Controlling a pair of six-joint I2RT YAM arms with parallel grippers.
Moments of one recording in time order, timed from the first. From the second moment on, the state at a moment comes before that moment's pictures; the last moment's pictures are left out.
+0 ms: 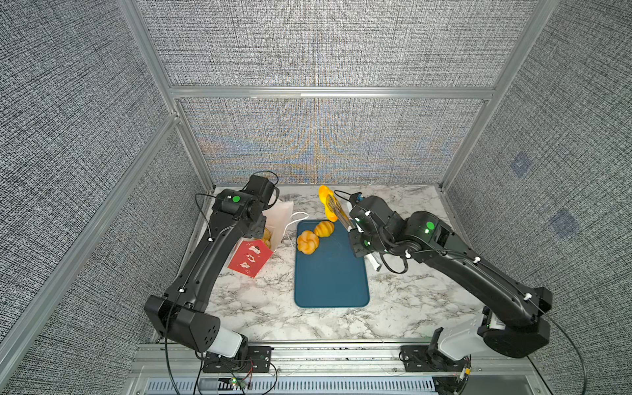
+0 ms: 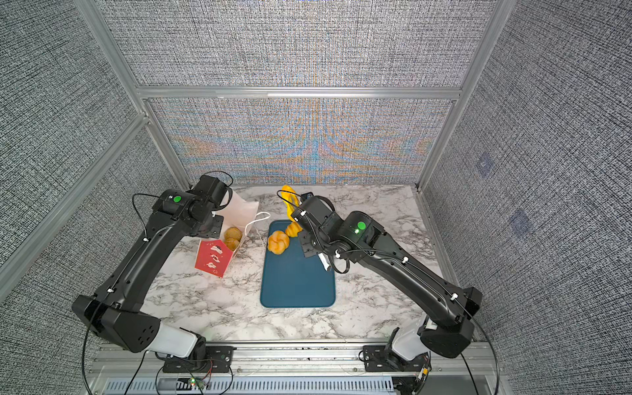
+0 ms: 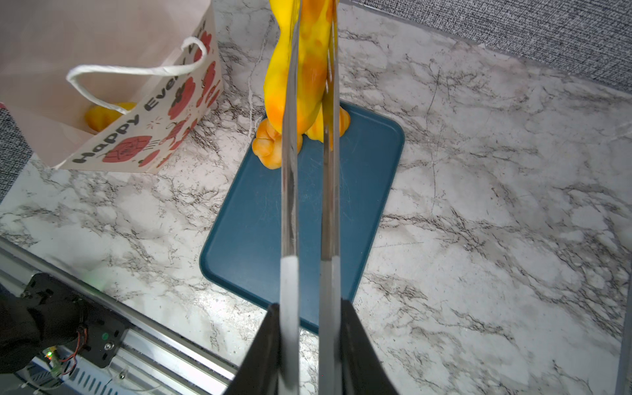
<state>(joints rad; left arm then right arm) -0.38 1.50 1.69 -1.45 -0.46 -0.22 0.97 1.50 1.84 -1.26 0.33 0.45</state>
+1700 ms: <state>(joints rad) -0.38 1.50 1.69 -1.44 -0.45 -0.22 1.11 1.90 2.28 -1.20 0.31 0.32</state>
